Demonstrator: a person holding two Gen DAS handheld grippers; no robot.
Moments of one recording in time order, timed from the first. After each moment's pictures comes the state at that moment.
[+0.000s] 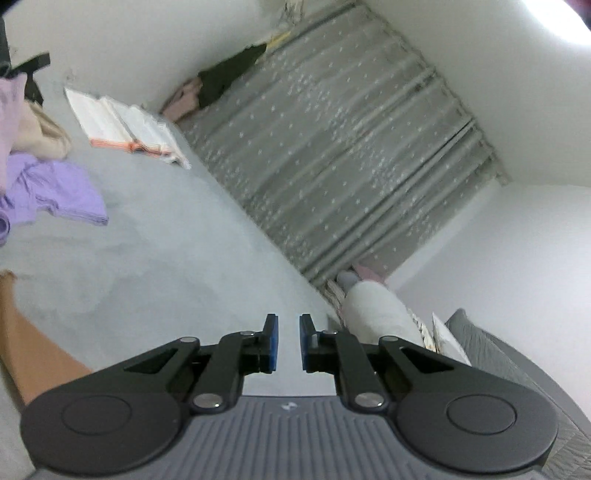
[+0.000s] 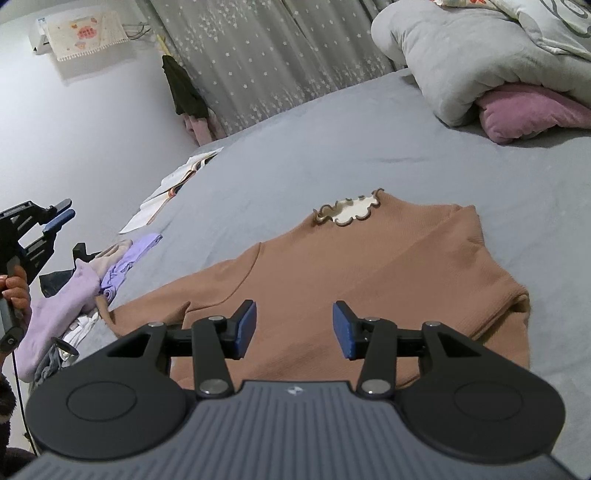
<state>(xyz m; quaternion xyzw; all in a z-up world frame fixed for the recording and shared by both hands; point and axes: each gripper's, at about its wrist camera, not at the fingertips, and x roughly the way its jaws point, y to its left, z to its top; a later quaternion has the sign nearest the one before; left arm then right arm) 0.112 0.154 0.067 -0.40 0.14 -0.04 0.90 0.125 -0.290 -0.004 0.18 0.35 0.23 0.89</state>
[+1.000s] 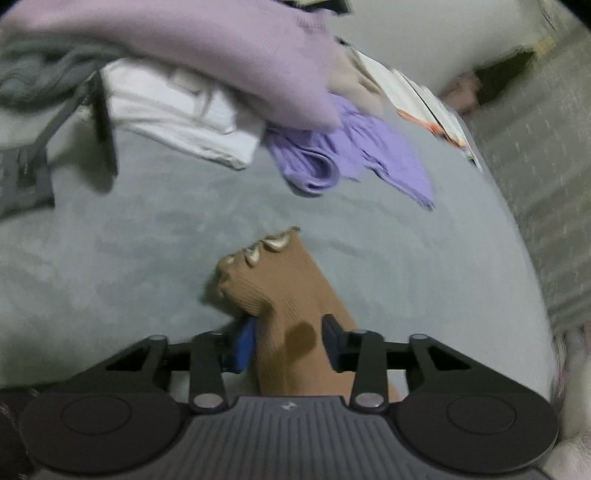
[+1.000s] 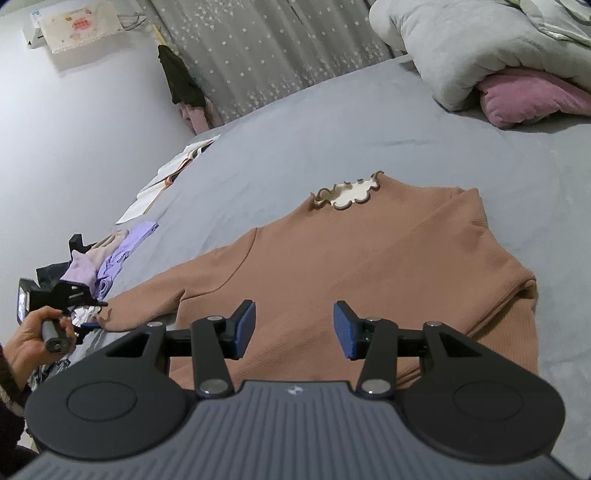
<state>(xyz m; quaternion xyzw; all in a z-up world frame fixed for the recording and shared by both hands) 0.123 0.276 -0.072 -0.50 0.27 0.37 0.74 0.127 -0.287 -0.012 0.18 0.36 0.23 0.89</state>
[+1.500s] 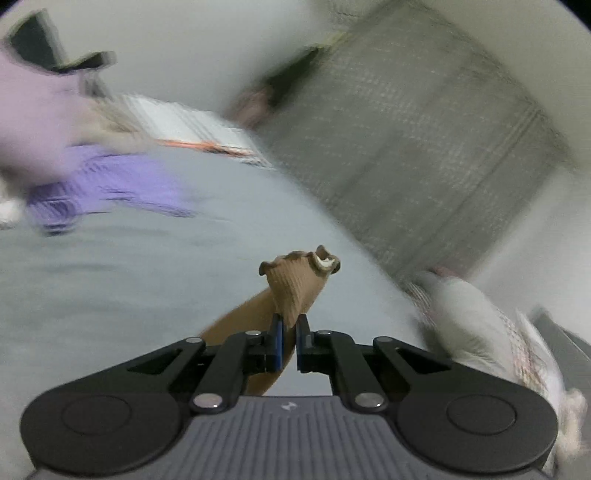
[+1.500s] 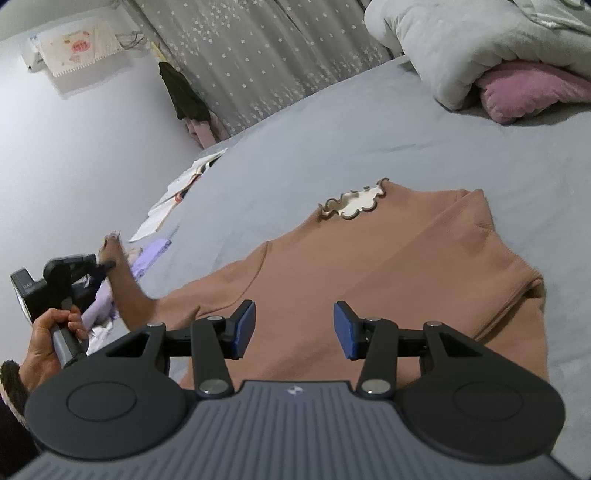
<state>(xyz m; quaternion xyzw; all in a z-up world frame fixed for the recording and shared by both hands) 0.152 0.140 0.025 -0.35 0.16 0.03 0.92 0.131 -0.296 -0.009 0.23 0.35 0.24 0.87</state>
